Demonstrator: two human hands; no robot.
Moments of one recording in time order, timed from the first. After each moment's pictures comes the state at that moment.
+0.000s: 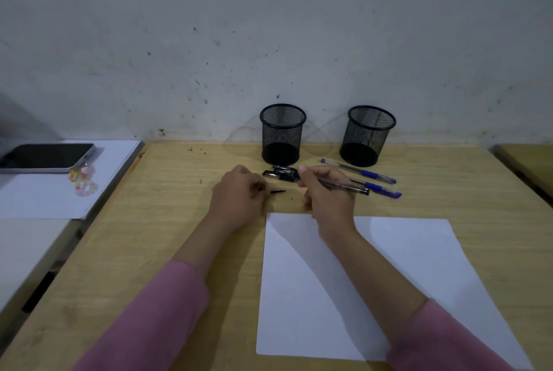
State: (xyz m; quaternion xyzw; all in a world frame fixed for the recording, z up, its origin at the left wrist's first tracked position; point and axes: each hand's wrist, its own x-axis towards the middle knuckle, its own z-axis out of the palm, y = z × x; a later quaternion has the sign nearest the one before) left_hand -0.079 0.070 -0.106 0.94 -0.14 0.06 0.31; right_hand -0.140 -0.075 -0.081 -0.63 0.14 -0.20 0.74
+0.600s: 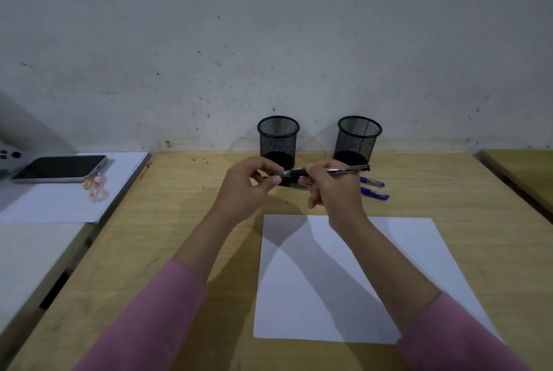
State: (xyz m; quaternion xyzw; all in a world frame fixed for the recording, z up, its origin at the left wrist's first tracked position) left_hand -0.113 0.057 -0.056 0.80 -0.20 0.07 0.56; right_hand -0.157 -0.096 -0.050 -0.64 0.08 -0.17 0.74
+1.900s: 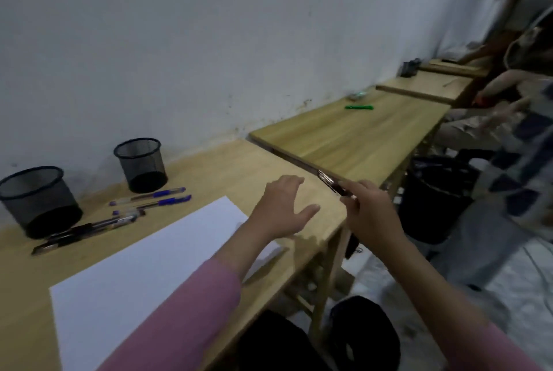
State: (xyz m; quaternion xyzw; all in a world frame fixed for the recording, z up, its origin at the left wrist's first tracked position) left_hand -0.284 -0.208 -0.059 0.73 -0.61 -0.07 0.29; right_hand -0.449 -0.287 -0.054 -0.87 0.33 -0.36 0.09
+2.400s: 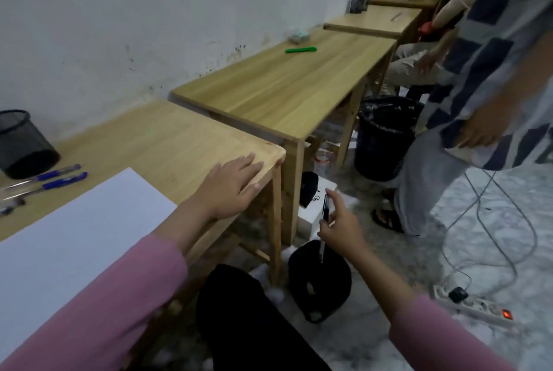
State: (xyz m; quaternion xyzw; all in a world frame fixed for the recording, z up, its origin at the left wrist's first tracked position) left_hand -0.317 -0.261 -0.113 0.70 -0.70 -0.08 0.11; right_hand -0.561 -0.336 -0.216 -0.74 0.51 -0.26 0.34
